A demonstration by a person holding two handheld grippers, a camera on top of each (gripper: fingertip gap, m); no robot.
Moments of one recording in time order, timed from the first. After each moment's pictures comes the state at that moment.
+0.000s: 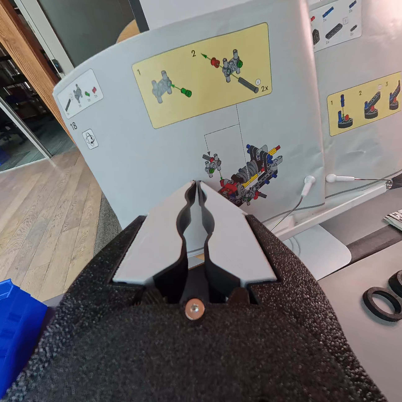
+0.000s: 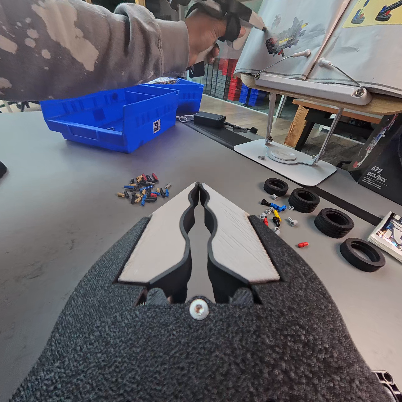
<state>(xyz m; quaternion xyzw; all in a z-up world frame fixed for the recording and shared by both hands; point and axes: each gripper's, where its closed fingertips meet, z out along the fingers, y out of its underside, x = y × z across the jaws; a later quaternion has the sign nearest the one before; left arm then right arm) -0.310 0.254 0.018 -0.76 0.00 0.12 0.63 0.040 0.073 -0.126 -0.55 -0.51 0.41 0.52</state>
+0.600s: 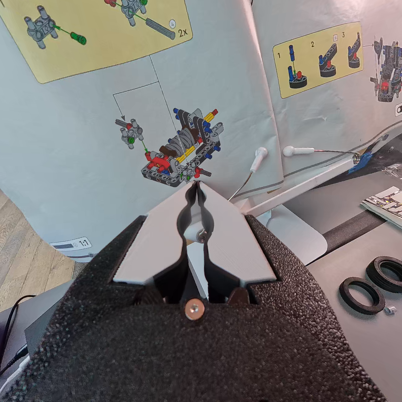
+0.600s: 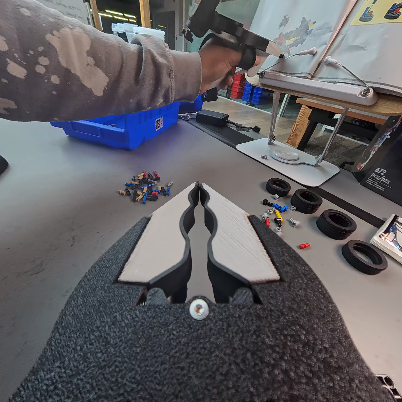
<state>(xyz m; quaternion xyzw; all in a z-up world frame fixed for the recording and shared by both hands) -0.259 0.273 -0.026 -0.76 0.02 0.10 0.64 0.039 0.071 -0.127 -0.54 -0.52 0.41 0.52</state>
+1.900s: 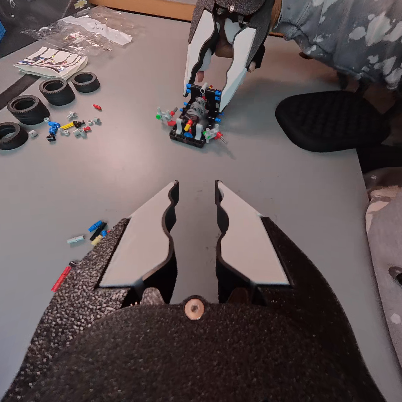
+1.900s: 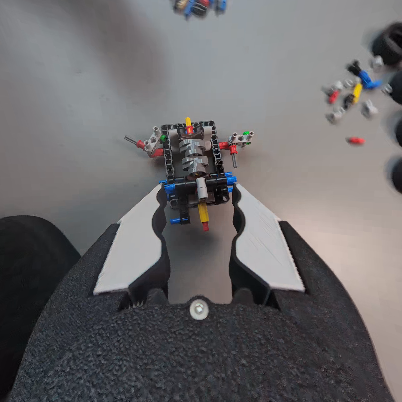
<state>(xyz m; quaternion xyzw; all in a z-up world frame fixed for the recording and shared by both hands) 0.031 -0.036 -0.160 -0.79 0.35 -0.22 0.45 0.150 0.063 -0.202 -0.56 -0.75 0.25 0.22</state>
